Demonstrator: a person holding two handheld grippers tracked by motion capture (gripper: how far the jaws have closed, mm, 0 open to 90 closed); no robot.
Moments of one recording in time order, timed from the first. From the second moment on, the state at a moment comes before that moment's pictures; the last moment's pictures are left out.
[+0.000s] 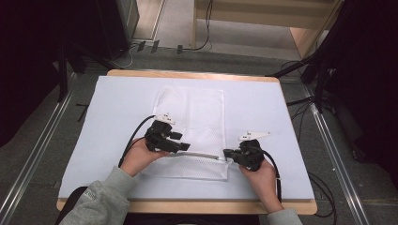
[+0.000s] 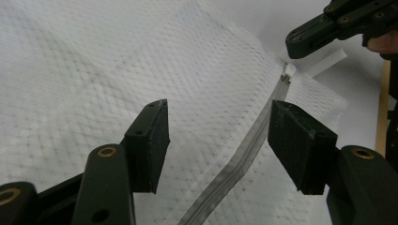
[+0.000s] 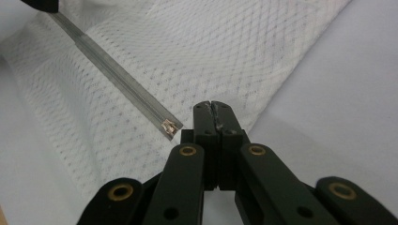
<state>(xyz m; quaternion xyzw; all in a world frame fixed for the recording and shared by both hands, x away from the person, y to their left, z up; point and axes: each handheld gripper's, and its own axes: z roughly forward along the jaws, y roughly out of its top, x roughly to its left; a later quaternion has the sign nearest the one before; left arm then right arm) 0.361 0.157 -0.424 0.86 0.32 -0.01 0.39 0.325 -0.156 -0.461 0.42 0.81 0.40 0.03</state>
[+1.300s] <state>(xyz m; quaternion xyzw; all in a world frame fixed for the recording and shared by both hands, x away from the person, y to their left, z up) 0.362 0.144 -0.429 0.87 0.30 -0.01 0.38 0.321 -0.140 -0.469 0.39 0.83 0.39 0.01</state>
